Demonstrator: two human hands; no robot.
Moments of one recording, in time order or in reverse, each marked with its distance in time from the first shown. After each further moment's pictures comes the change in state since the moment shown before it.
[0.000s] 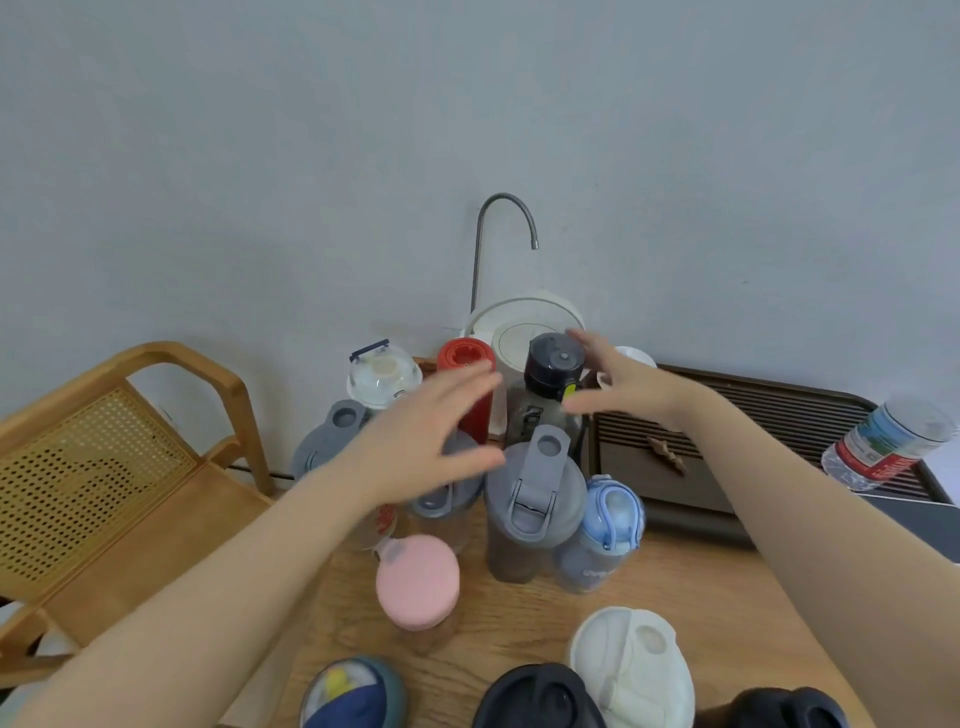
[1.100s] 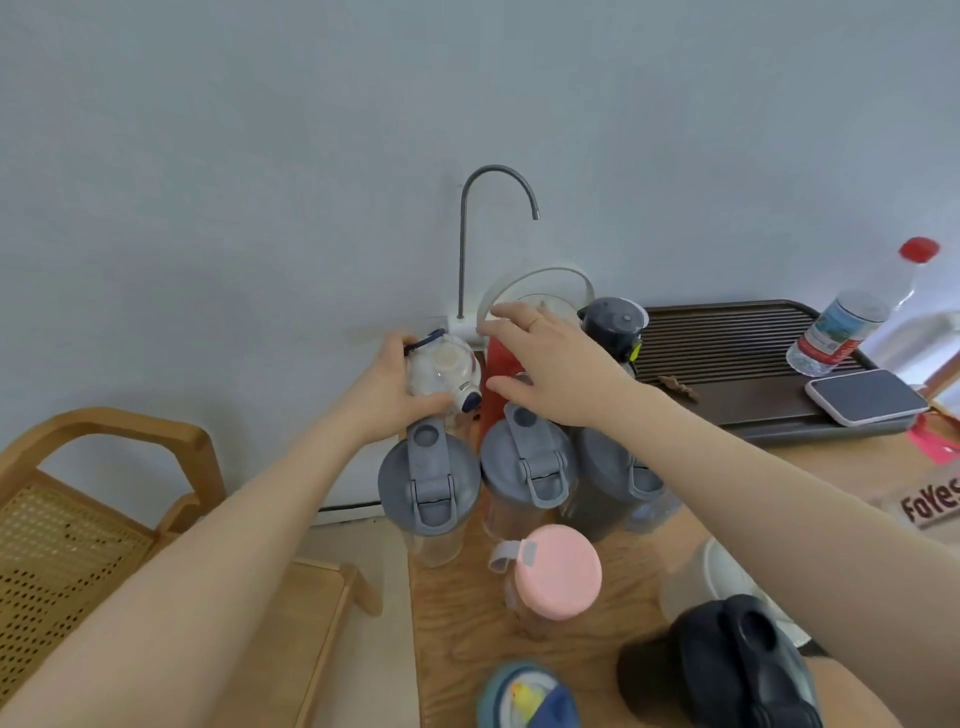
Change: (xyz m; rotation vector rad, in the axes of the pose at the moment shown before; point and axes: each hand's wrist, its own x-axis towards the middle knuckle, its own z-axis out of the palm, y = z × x) left_hand 0.021 -0.140 -0.024 -0.511 -0.058 -0.259; right_hand 0.037 -0.114 0.127 -0.894 0.404 -0.026
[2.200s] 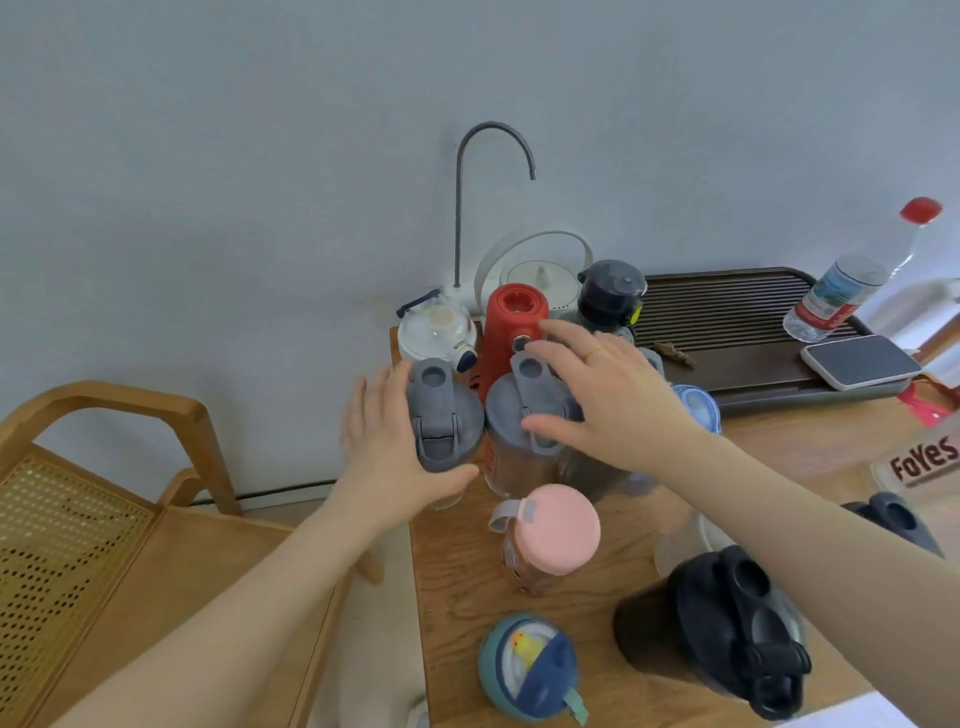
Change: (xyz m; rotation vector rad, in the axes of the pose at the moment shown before) left_hand -0.087 -0.013 0.037 0.192 0.129 -0.003; right_hand -0.071 -0.005 0.013 -0.080 0.036 0.070
